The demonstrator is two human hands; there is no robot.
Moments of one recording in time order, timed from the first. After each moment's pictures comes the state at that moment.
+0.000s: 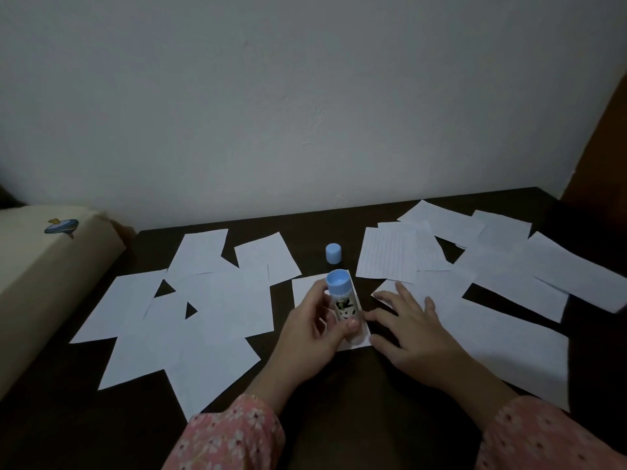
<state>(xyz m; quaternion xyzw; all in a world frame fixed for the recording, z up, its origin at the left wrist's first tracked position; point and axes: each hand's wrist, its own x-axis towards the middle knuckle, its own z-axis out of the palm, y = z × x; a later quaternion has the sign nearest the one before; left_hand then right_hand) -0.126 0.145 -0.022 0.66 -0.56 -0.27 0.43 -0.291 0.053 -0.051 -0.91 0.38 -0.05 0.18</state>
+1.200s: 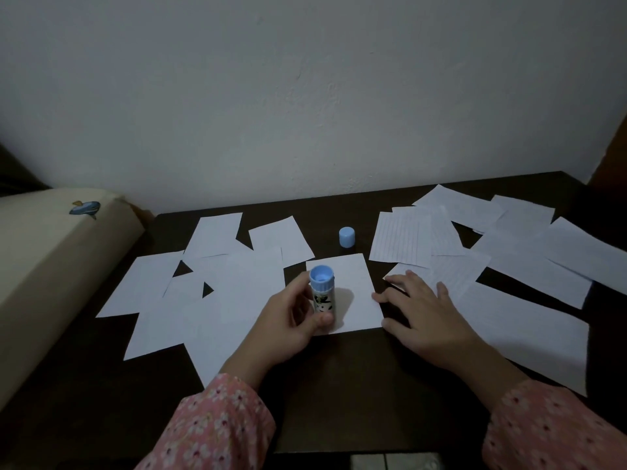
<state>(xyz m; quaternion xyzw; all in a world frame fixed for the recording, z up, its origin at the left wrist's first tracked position) -0.081 0.171 -0.027 0.70 -0.57 -0.24 0.36 -0.287 0.054 -0.049 -0.90 0.40 -0.04 0.16</state>
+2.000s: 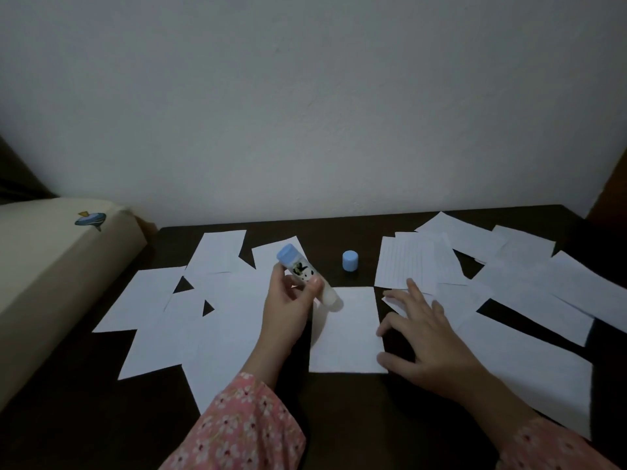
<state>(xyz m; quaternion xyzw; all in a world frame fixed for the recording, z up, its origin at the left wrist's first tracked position) -0.082 0.122 -0.025 0.65 -0.35 -0.27 0.62 -0.287 0.055 -0.033 -0.91 0.36 -0.06 0.18</state>
